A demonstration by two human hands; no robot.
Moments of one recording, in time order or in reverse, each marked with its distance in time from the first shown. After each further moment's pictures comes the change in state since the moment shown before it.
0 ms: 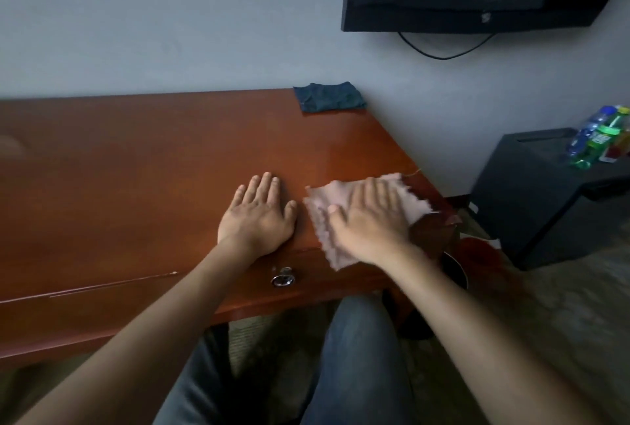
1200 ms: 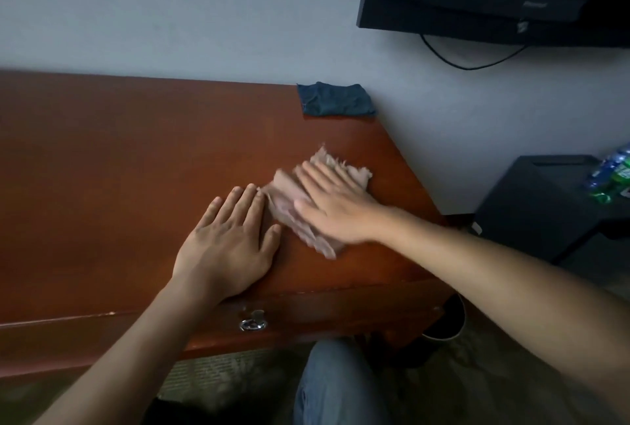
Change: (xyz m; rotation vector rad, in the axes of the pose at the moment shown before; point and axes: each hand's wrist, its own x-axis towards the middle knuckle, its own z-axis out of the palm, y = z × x) left_hand 0.006 -0.006 0.005 0.057 0.052 -0.006; right_hand 0.112 -0.001 -0.006 -0.022 -0.215 -0.602
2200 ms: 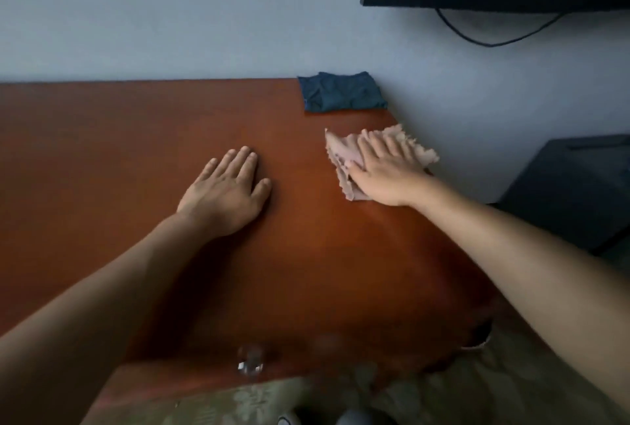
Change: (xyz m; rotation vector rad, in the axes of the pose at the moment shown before) left_hand 0.126 -0.031 -0.008 0.009 -0.090 -0.058; right_hand 0.048 0.099 -0.017 -0.017 0.022 0.373
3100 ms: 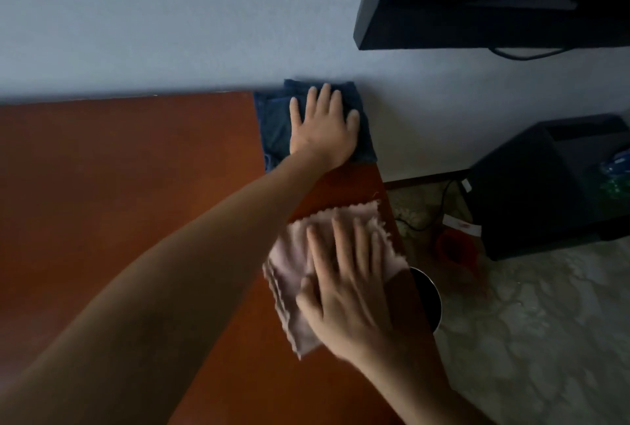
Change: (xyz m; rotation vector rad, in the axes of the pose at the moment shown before) left_hand 0.316 0.162 -0.037 -0.412 -0.100 0.140; right_hand 0.022 -0.027 -0.003 0.103 0.011 0.048
